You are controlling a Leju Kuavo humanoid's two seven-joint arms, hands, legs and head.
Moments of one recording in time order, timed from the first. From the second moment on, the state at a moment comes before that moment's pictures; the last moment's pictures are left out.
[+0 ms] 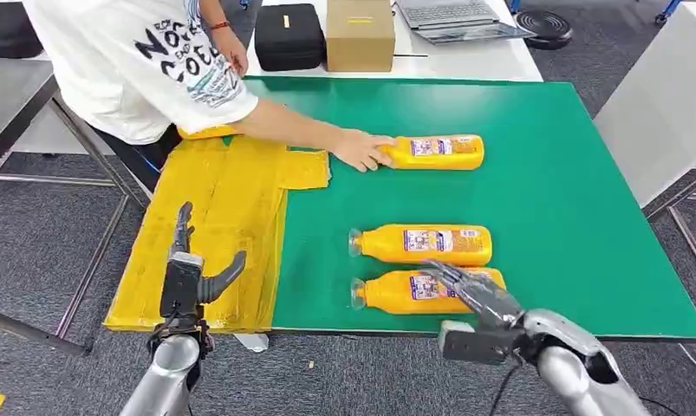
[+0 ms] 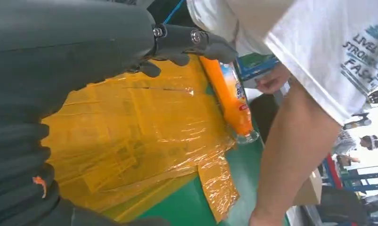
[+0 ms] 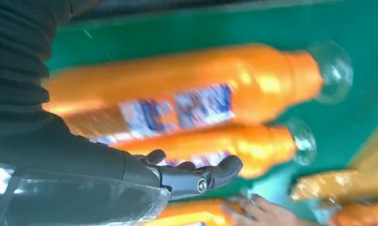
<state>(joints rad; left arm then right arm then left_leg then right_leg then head) -0.18 -0.11 -0.21 -1.15 -0.22 0.39 -0.44 -0.04 -0.47 0.37 -1.63 0.61 0.35 -0.33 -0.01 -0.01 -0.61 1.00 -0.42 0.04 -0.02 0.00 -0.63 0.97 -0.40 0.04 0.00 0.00</state>
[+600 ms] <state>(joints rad) -0.16 -0.10 -0.21 -1.15 -0.20 0.40 -0.44 0.13 -0.55 0.26 -1.73 0.63 0.31 -0.27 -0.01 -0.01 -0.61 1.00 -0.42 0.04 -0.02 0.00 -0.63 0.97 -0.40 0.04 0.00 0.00</state>
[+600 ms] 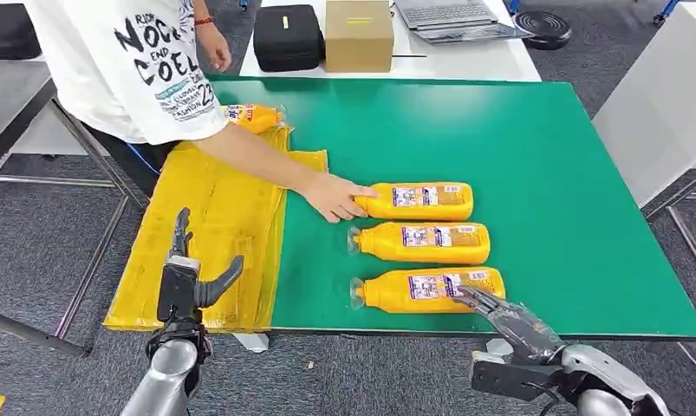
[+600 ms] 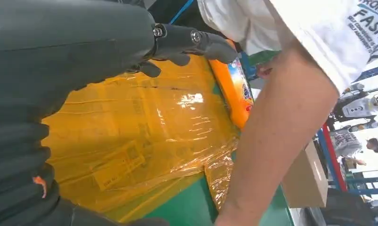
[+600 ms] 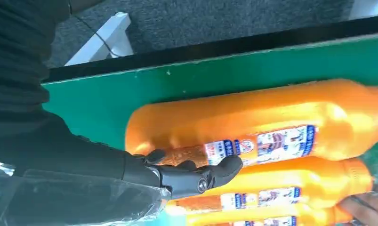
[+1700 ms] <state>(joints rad) -0.15 -0.12 -0.19 -1.15 -0.25 0.43 -0.42 -0.15 -0.35 0.35 -1.42 0.75 0.26 -0.28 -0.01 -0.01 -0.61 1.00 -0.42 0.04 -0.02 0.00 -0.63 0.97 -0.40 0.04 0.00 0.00</state>
